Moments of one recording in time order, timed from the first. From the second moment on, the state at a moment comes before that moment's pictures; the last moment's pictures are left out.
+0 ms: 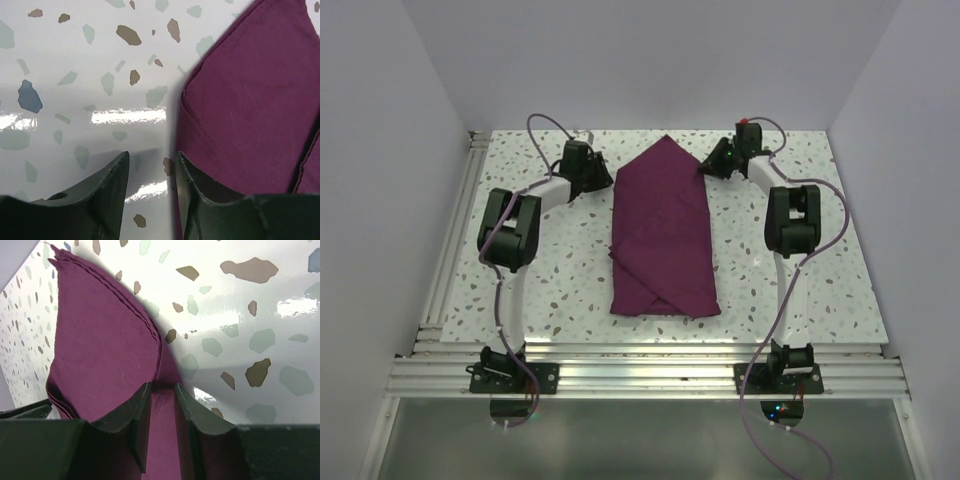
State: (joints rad) left arm -0.25 2.27 1.61 0.00 0.10 -0.47; right arm 0.08 2.46 1.99 -0.28 -0.33 0.68
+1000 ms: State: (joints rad) left arm -0.28 2.36 1.70 0.13 0.31 -0.47; right arm 0.08 2.55 2.08 -0.28 -0.38 0.70
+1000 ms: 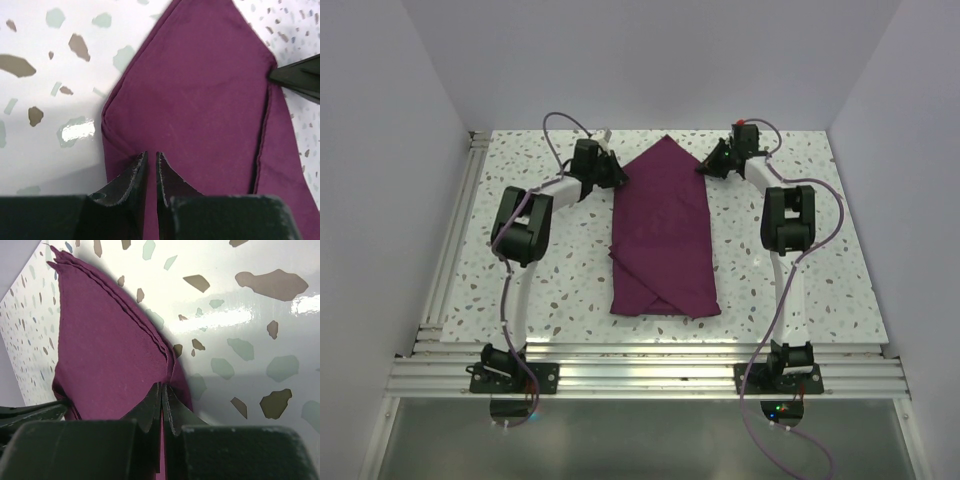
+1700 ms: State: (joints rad) left arm -0.28 2.41 1.82 -0.02 0.07 -0.37; right arm 0.08 2.57 2.13 -0.31 -0.40 0.68
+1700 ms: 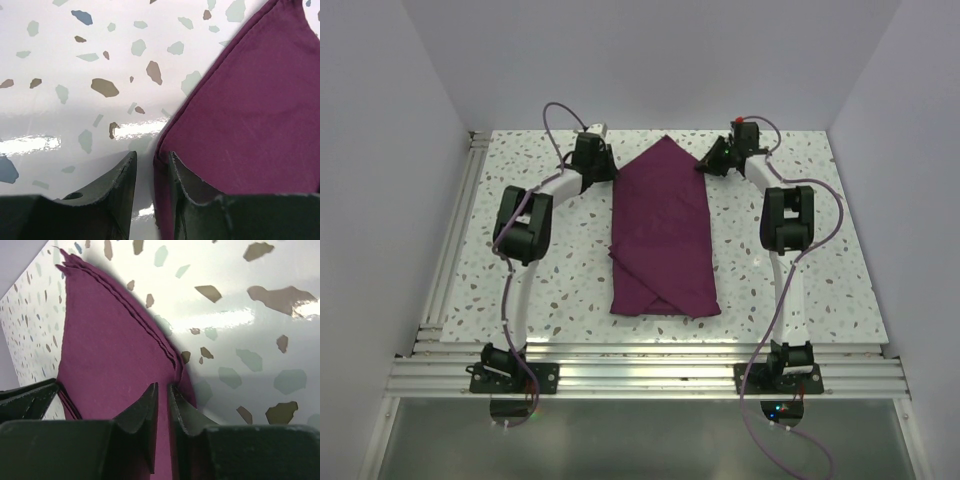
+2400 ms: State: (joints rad) left arm -0.28 2.37 1.78 -0.05 0.05 -0.30; right arm 0.06 2.53 2.12 -0.34 -0.38 0.54
